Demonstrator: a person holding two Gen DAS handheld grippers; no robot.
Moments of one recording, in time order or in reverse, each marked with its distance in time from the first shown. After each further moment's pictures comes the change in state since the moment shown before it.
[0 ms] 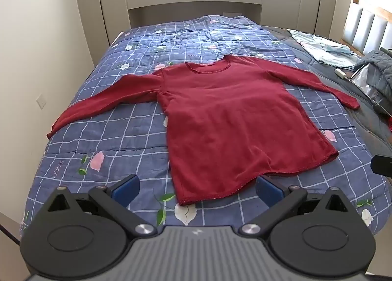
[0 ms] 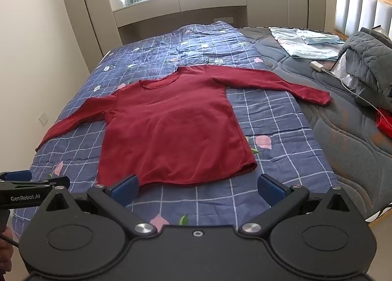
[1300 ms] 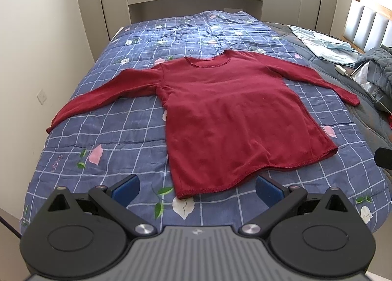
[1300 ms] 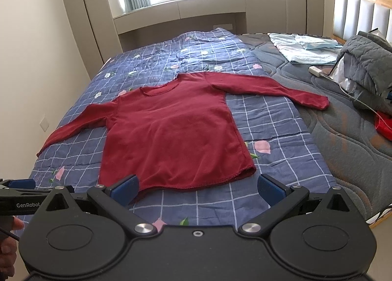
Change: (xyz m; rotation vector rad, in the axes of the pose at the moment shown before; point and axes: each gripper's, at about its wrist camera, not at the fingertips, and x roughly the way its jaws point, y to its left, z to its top) left arm 0.004 -0.001 -0.005 -0.012 0.028 -0.005; right arm -0.011 -0.001 -0.005 0.007 -0.059 0.002
